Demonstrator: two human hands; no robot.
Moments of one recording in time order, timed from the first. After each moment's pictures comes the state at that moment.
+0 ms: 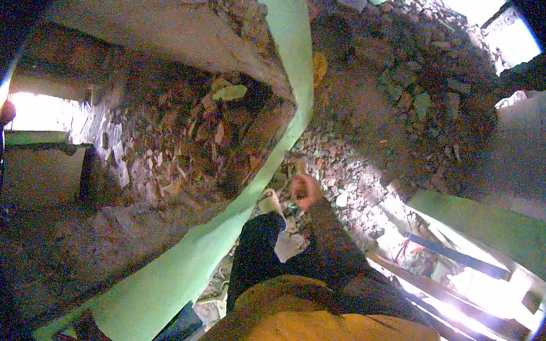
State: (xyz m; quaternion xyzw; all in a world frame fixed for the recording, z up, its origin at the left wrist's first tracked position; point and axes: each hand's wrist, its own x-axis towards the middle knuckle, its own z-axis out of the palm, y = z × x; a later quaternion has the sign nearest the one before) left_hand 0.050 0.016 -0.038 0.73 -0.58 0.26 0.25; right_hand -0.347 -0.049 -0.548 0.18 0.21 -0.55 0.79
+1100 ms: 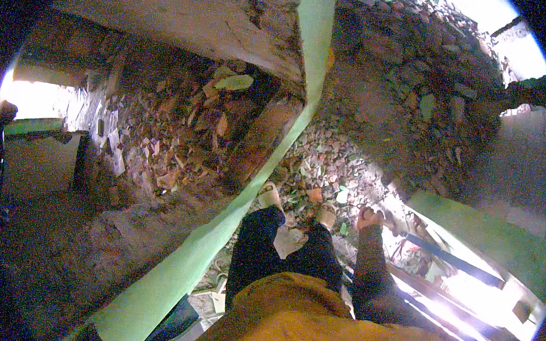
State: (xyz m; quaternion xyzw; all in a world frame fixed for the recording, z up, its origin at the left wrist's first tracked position) left_hand 0.053 0.001 -0.046 0.74 -0.56 0.24 0.28; right_hand -0.471 0.099 -0.624 0.53 0.41 -0.69 0.28
